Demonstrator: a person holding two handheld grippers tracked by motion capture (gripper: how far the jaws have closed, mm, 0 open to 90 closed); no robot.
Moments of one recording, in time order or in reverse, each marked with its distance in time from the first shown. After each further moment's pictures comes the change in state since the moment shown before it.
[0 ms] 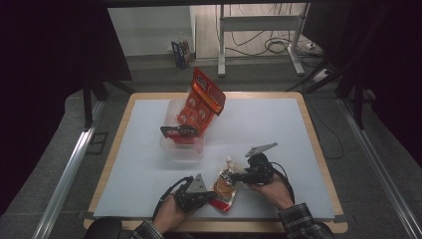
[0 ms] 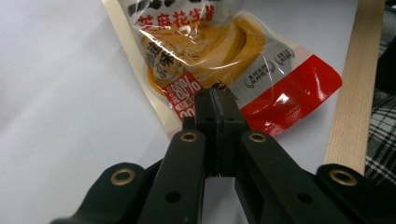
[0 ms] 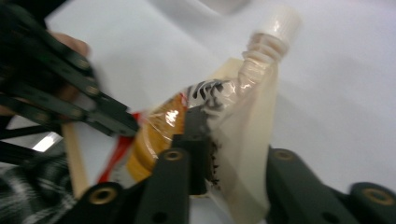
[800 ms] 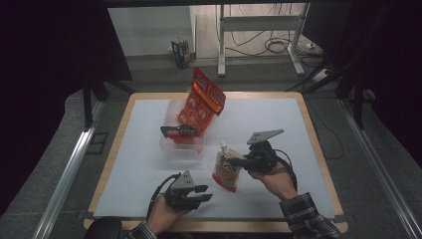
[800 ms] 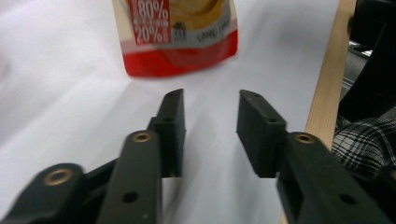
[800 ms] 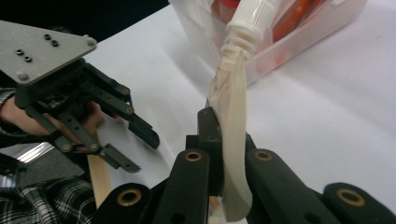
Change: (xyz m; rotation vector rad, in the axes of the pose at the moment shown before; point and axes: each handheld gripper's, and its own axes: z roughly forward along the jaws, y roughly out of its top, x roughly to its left) left arm 0.010 -0.008 -0.029 -0.105 -0.032 -0.097; right arm 0.028 0.046 -0.039 -0.108 -0.026 -0.123
